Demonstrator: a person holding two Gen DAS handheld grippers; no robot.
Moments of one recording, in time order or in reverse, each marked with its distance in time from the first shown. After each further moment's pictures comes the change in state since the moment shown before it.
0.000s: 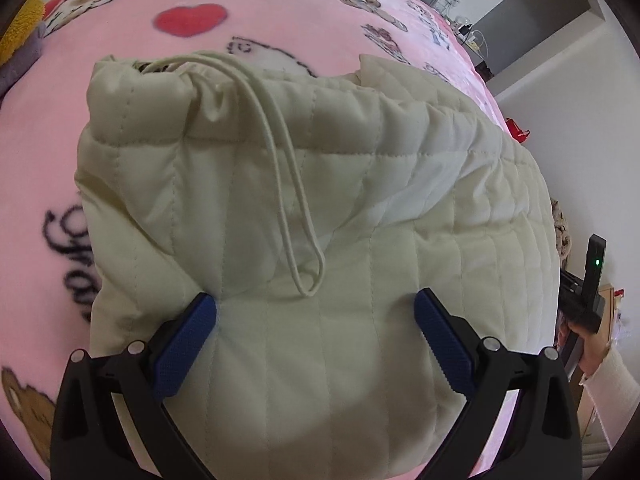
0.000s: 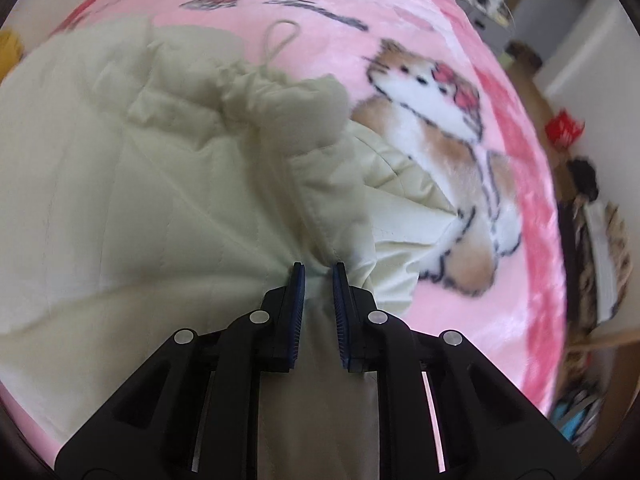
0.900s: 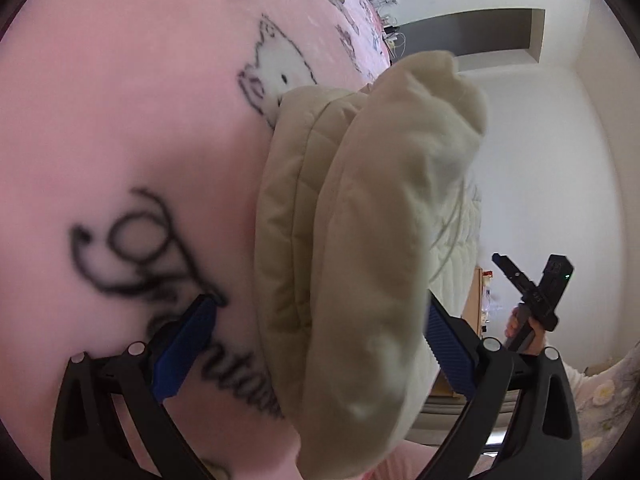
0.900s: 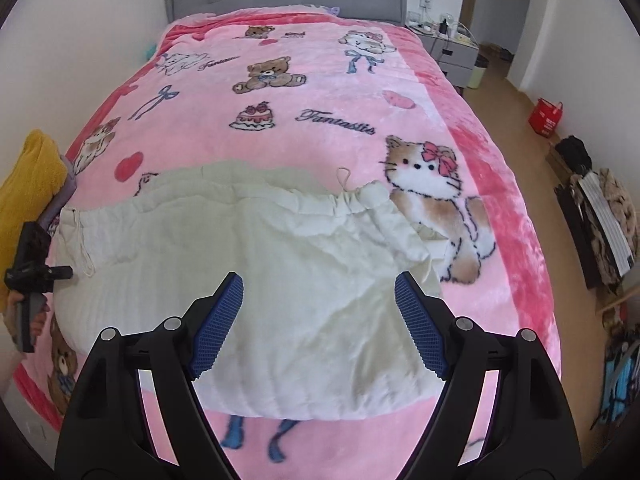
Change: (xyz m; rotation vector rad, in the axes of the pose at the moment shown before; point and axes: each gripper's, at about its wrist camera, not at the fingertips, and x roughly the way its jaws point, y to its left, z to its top) left arm -0.004 0.135 0.019 -0.062 0.161 -0.567; right arm -0.172 0.071 0.019 0.156 -0.189 0.049
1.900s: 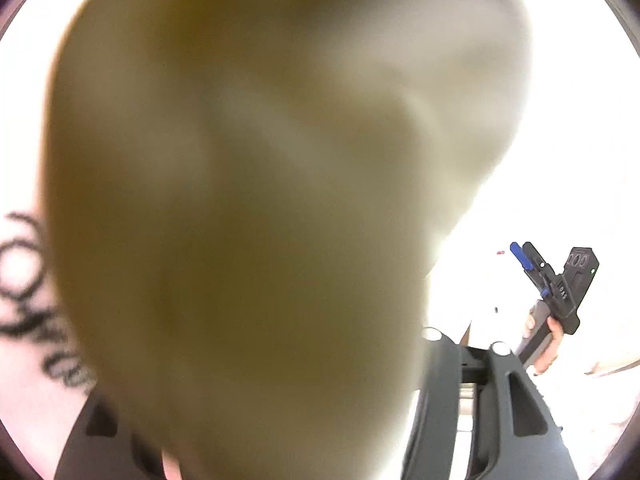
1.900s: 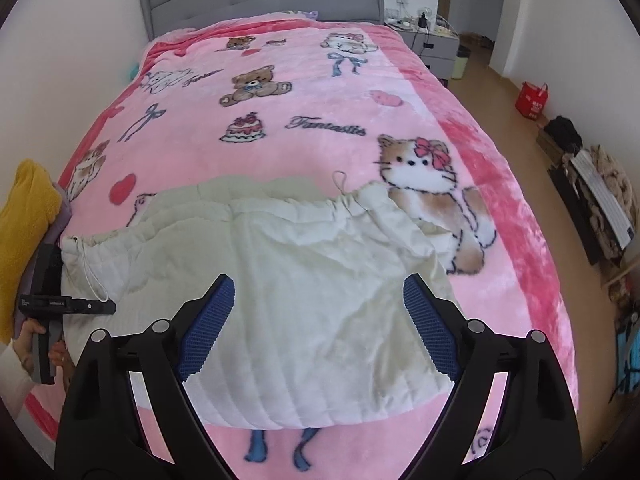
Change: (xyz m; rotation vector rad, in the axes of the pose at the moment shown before) left arm 0.079 -0.061 -0.008 0.034 0.067 0.076; right arm 0.002 -0.020 -0.004 0.117 -0.051 -0.010
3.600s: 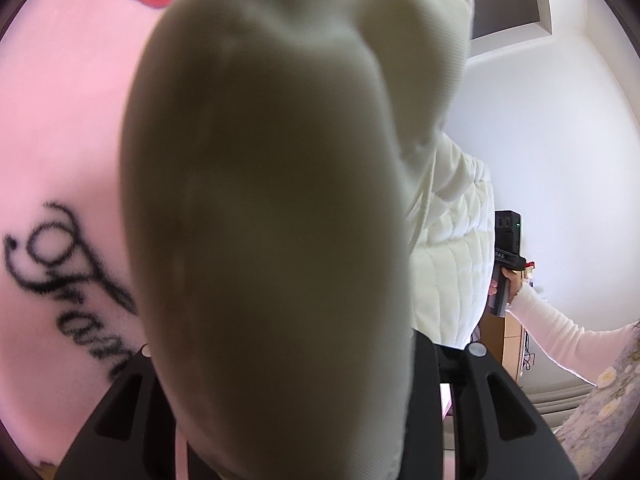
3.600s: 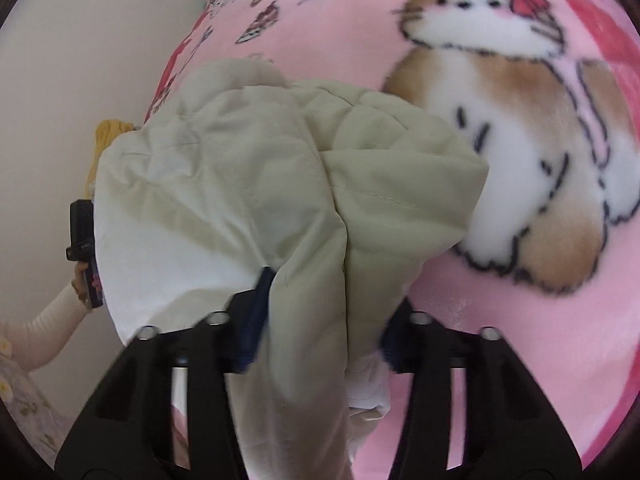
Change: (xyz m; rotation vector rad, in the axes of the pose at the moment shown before) left arm -0.007 -0.006 -0.001 0.026 -0.091 0.099; right arm 0.178 -0.129 -0.002 -0.067 0.413 0.580
